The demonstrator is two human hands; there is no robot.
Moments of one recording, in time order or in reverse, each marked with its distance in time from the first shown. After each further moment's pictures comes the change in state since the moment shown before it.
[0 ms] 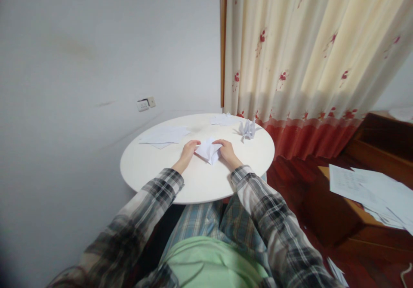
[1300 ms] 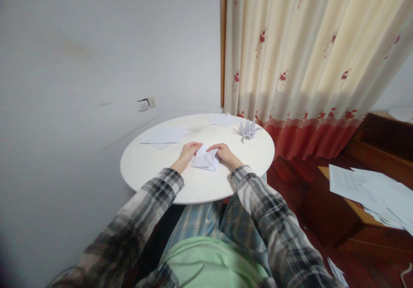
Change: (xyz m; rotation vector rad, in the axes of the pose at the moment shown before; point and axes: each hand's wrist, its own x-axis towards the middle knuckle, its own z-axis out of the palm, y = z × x) left_hand -0.012 0.009 -0.002 -0.135 -0.090 -0.091; right_hand -0.005 -0.004 0.006 0.243 -0.276 0.146
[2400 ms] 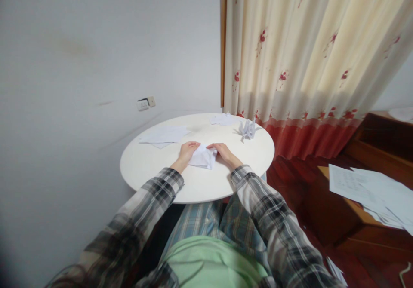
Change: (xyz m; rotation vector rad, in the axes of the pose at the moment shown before) left_hand 0.015 -0.019 -0.004 0.045 0.100 0.080; right_hand -0.003 -0.008 -0.002 -0.048 -0.021 -0.110
